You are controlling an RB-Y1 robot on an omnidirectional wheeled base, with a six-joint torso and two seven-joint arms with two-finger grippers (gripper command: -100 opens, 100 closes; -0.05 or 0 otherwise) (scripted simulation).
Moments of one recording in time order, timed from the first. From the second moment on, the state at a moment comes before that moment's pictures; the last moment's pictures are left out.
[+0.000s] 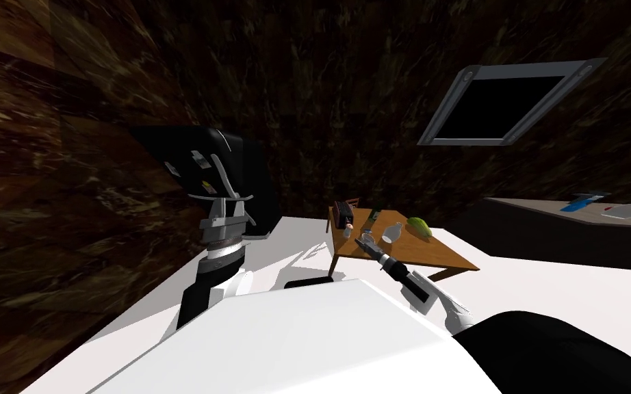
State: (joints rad) left arm 0.51 0.02 -0.06 -2.37 0.05 -0.53 -0.04; right arm 0.53 -0.77 0.03 -1.56 0.30 -0.47 0.29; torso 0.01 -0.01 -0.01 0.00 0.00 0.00
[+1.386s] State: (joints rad) left arm 0.51 0.02 -0.06 -2.37 0.05 -0.53 -0.04; right arm 0.53 -1.01 0.11 -1.19 0.46 -0.53 0.42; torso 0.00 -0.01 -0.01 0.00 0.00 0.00
